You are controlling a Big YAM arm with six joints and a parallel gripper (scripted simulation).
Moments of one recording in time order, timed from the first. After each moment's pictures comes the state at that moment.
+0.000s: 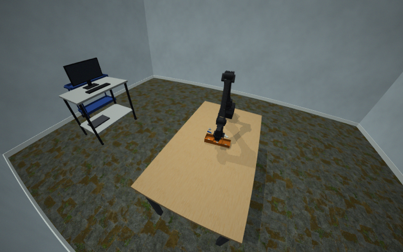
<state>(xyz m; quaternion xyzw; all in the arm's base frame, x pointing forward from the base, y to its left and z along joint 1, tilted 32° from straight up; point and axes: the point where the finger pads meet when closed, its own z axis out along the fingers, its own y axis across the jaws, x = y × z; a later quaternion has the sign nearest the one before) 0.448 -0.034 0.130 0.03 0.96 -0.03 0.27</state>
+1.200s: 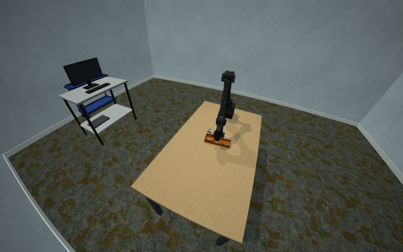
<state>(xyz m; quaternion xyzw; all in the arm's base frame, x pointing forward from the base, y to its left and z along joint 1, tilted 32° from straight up) 0.448 -0.035 0.130 0.04 0.96 -0.02 0.27</state>
